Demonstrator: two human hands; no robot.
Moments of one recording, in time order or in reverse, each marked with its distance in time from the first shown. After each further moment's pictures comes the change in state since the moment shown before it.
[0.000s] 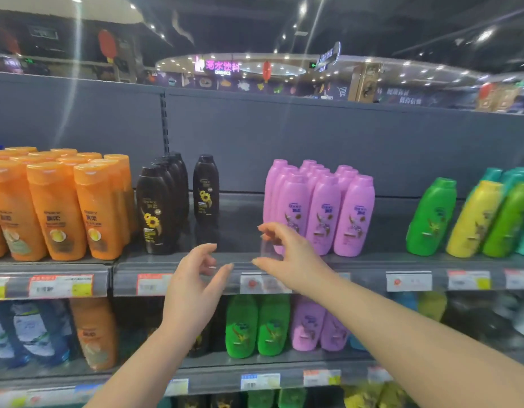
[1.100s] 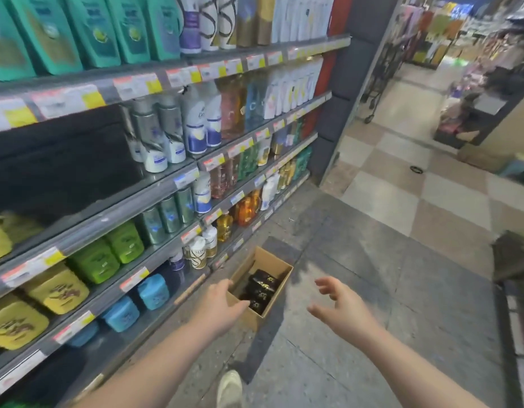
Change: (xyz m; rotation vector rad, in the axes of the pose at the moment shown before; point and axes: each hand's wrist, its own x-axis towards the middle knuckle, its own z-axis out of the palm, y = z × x) left_hand -0.452 0.280 0.564 0.207 -1.453 0.022; right_hand -0.652 0.336 -0.381 -0.146 0.339 1.346
